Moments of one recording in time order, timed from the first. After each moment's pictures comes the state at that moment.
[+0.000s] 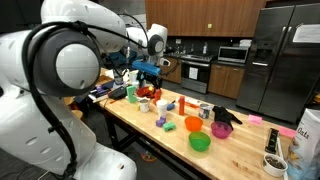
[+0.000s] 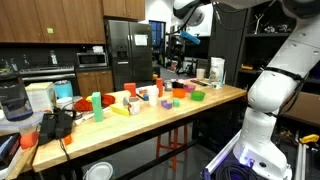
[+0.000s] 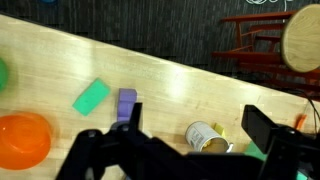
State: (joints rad) arm 0.10 -0.35 -0.01 -2.13 0.23 1.70 -0.03
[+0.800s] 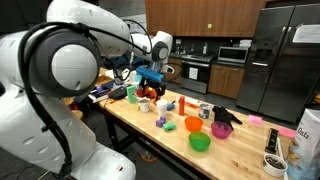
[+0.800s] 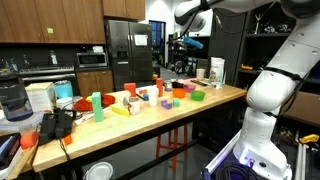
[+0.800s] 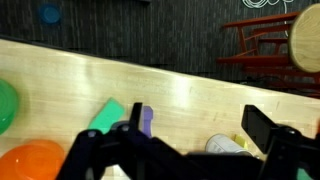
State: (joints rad) arm 0.05 -0.35 -0.01 -2.20 0.23 1.70 -0.02
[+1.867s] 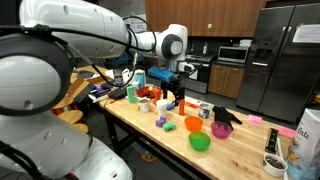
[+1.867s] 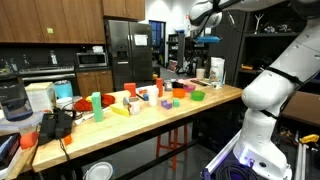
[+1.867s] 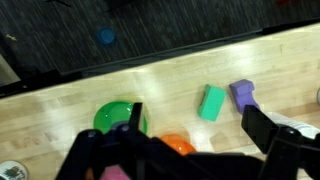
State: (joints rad) arm -0.15 -0.46 -0.04 -2.24 0.02 1.69 0.26
